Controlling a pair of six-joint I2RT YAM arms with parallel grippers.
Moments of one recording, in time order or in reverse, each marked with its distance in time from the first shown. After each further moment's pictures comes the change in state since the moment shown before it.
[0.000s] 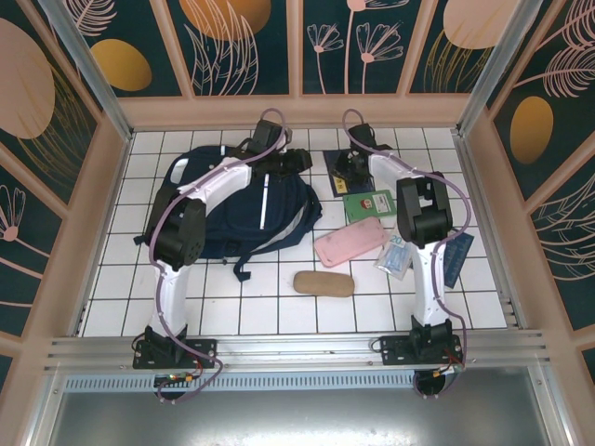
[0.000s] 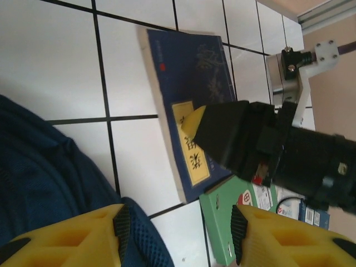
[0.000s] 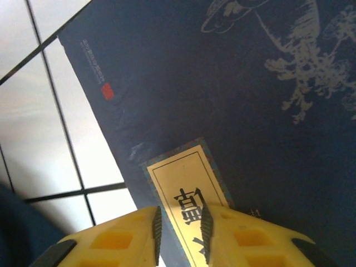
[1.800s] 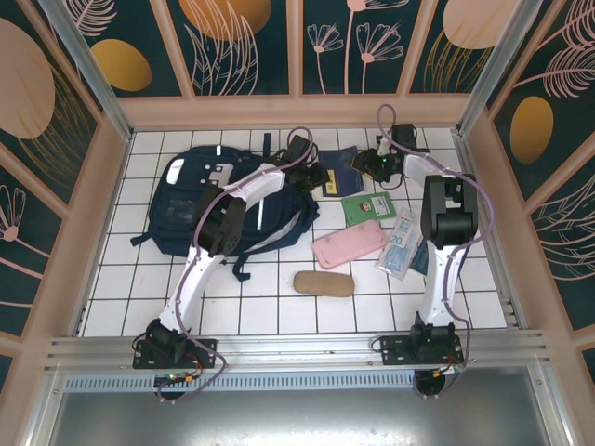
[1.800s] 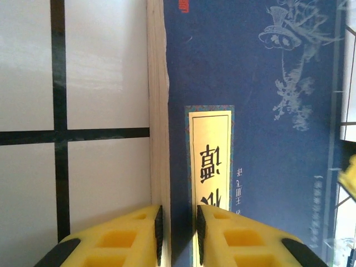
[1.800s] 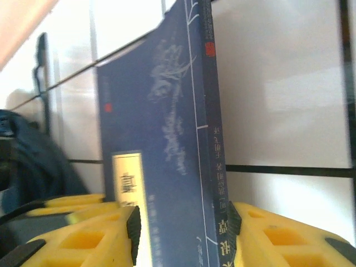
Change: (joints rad) left arm -0.083 0.411 0.383 -0.099 -0.046 -0.154; right arm -0.205 -0.100 -0.143 0.126 -0.363 -0.236
